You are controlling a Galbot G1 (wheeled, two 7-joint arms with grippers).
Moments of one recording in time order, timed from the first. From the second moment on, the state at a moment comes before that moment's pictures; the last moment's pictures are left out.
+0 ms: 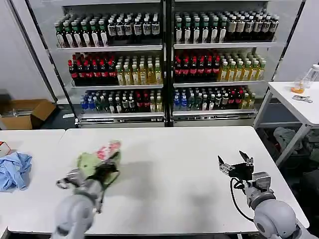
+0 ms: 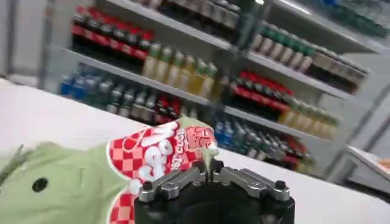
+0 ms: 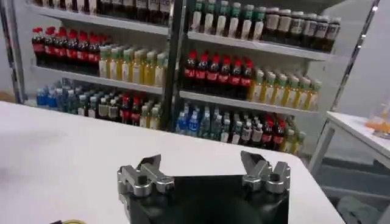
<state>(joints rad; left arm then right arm) 1.17 -1.35 -0.45 -1.99 -0.67 0.57 -0.18 -1.28 0.82 0.40 2.10 0.62 -0.43 0.32</state>
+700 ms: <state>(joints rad) 1.01 -1.55 -0.11 -1.75 -0.47 0.42 -0.17 -1.25 0.83 0.37 2.09 0.64 -0.40 0.29</state>
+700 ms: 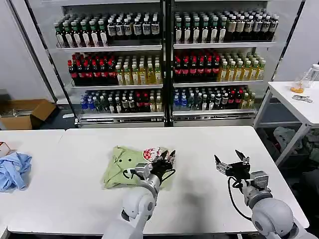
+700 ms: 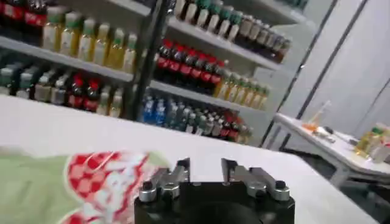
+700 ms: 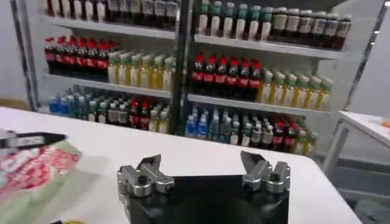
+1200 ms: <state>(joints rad) 1.20 -1.48 -0.29 -1.95 -0.40 0.27 -0.17 -1.07 0.97 0.15 1.99 0.78 -0.38 0.33</state>
